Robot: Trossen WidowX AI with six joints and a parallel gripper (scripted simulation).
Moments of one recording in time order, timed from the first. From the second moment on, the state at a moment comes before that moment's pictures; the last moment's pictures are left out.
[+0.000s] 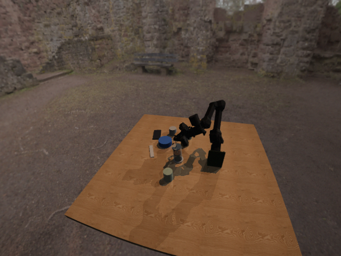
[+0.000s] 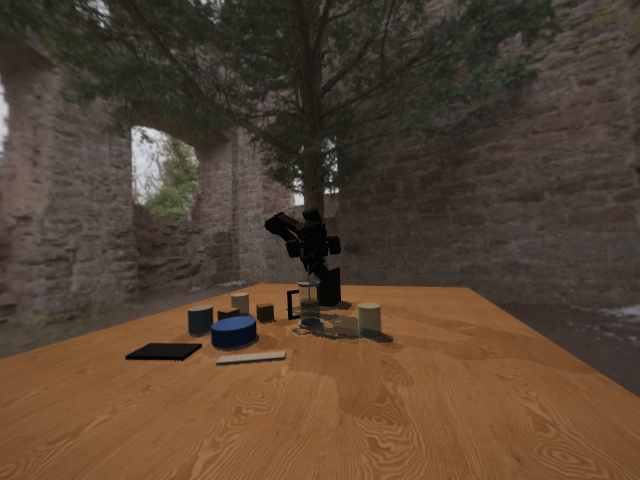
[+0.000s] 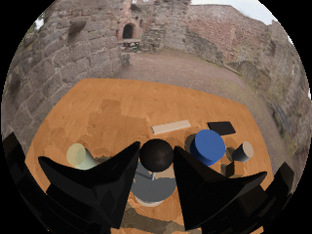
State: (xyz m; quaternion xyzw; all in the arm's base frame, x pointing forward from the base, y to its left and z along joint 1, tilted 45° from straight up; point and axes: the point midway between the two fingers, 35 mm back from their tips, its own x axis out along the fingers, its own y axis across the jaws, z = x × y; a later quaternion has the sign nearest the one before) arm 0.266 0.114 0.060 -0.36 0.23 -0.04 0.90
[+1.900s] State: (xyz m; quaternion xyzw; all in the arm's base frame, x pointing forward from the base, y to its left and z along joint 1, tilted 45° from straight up) arm 0.281 0.091 0.031 -0.37 0.24 -0.04 0.90
